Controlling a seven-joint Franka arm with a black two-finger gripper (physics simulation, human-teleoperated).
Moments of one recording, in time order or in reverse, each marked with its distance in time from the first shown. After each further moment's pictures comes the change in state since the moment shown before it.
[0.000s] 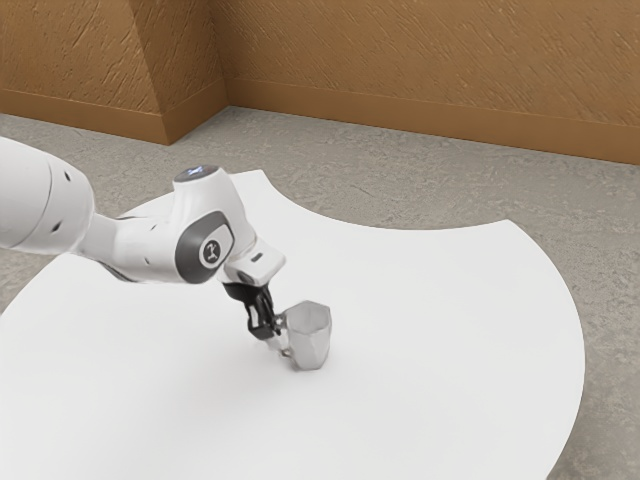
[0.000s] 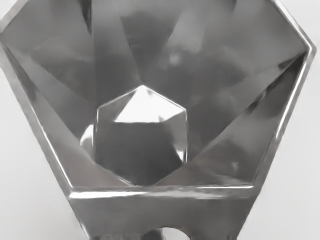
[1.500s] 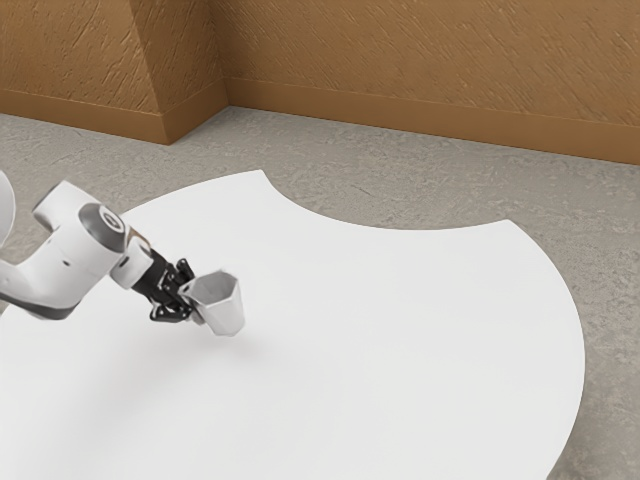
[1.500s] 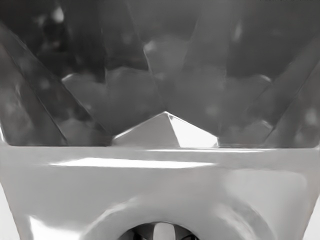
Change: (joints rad) arm 0.291 -0.074 0.062 -0.123 -0.653 0.002 1.177
